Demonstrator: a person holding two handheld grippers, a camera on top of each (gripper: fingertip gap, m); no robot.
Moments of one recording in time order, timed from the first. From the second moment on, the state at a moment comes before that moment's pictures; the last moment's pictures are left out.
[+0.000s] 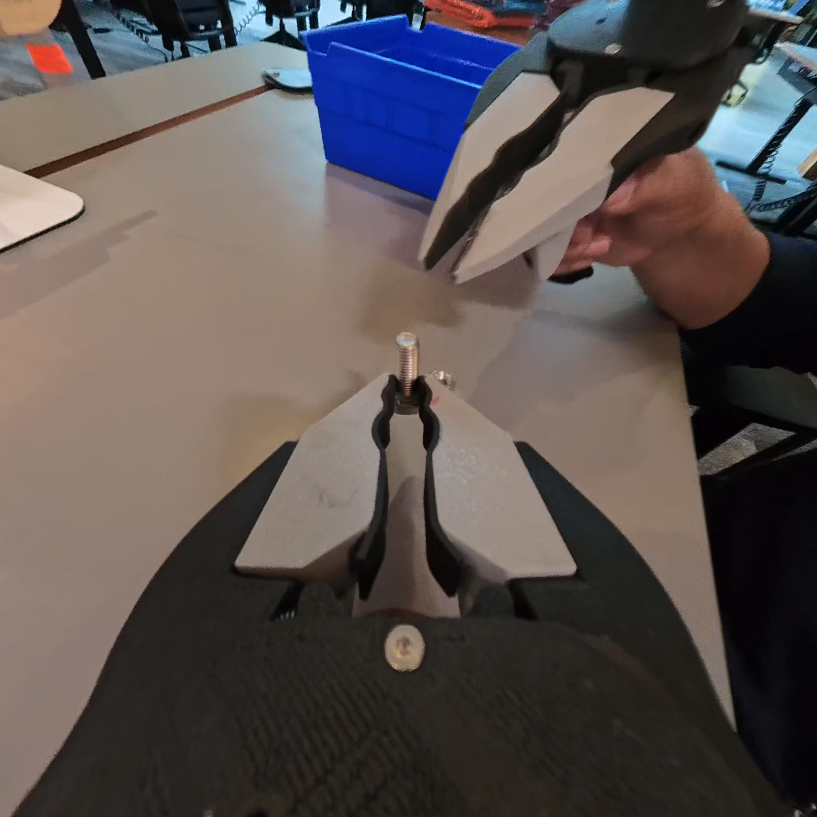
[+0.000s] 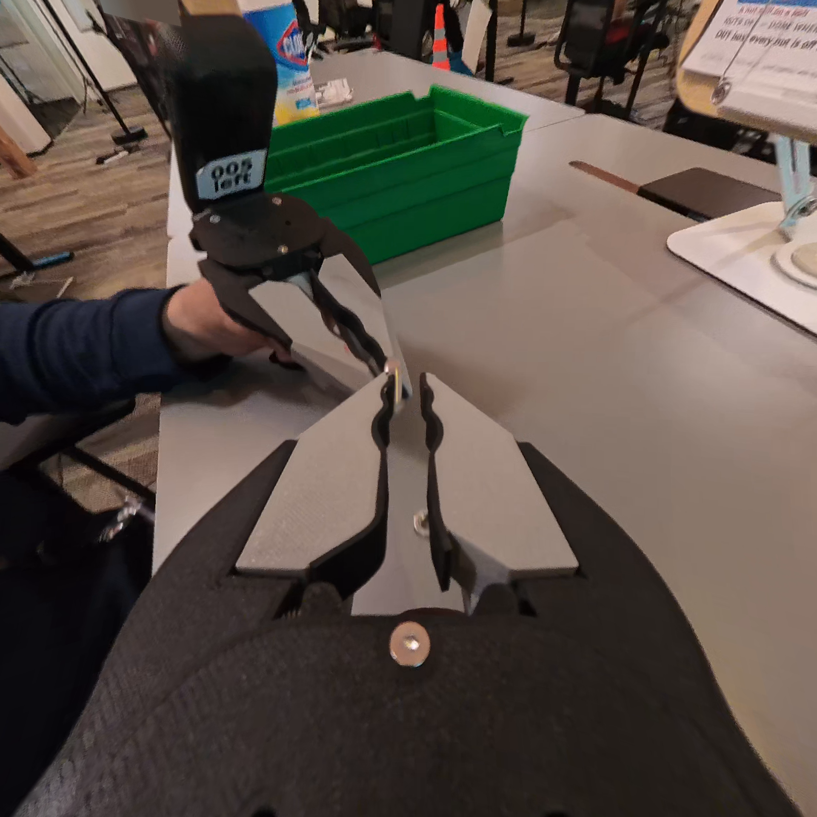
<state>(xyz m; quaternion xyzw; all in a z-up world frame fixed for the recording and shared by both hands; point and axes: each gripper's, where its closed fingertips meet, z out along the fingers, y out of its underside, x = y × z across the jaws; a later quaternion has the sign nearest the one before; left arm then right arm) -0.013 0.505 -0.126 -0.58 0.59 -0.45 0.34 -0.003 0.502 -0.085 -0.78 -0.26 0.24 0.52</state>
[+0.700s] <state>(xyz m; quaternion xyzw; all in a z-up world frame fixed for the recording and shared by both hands) -0.008 0.508 -0.129 -0.54 0.63 -0.42 0.37 0.022 0.479 -0.185 -0.85 -0.34 0.14 0.37</state>
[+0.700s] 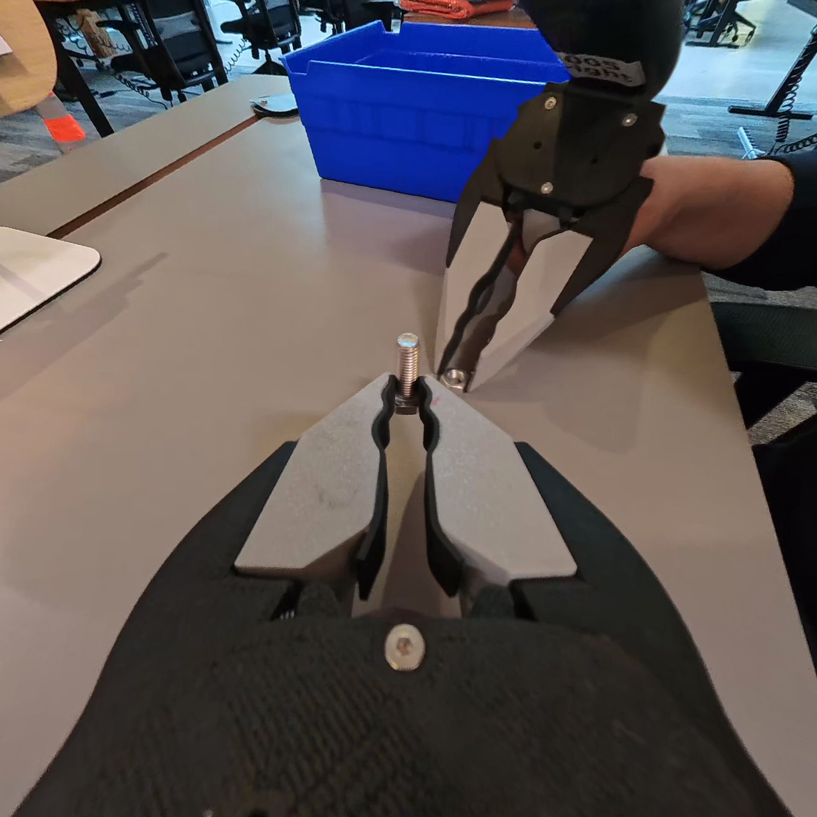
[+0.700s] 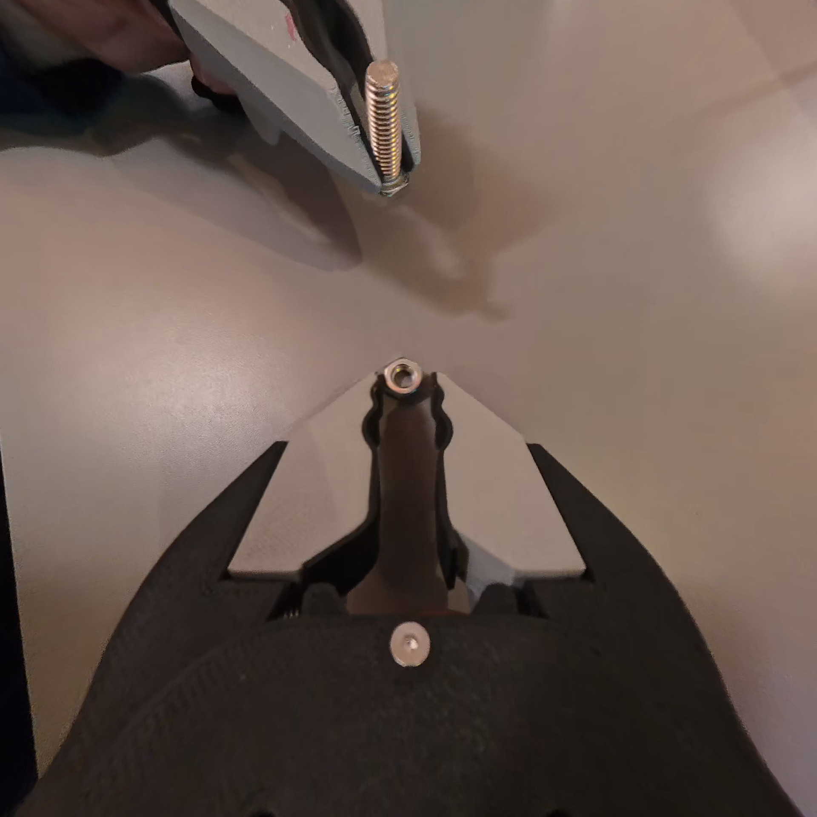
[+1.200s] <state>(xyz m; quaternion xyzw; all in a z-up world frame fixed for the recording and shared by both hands) -0.008 0.500 -0.125 -0.51 0.64 -0.42 0.39 -0.005 0.487 -0.093 -0.81 -0.40 0.14 0.40</state>
